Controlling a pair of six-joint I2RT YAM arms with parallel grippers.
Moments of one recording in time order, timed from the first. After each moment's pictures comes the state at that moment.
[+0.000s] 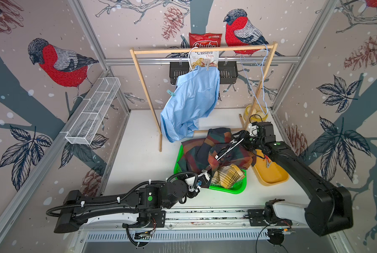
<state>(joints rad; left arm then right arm) -1.41 0.81 0.55 -0.13 -0.53 0.31 0.25 1.28 0.91 -0.35 -0.42 0.81</state>
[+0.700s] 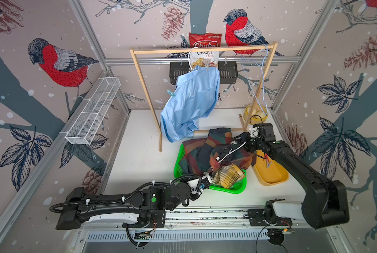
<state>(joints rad) -1.44 0.86 0.53 -0.10 -0.56 0.31 0.20 1.33 0.90 -0.37 -0.45 0.78</state>
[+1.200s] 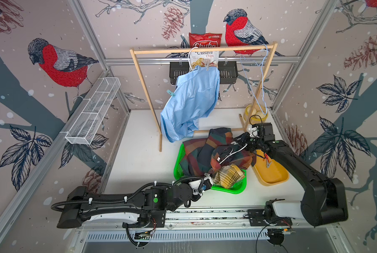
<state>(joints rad) -1.45 0.89 0.53 -0.09 -0.57 0.31 0.20 1.33 0.90 -0.36 -0.48 0.79</state>
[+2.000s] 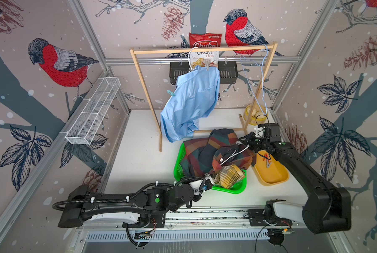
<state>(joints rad) -1.46 0.90 0.53 -0.09 -0.58 0.29 0.09 1.22 0.89 -0.43 -0.48 0.78</state>
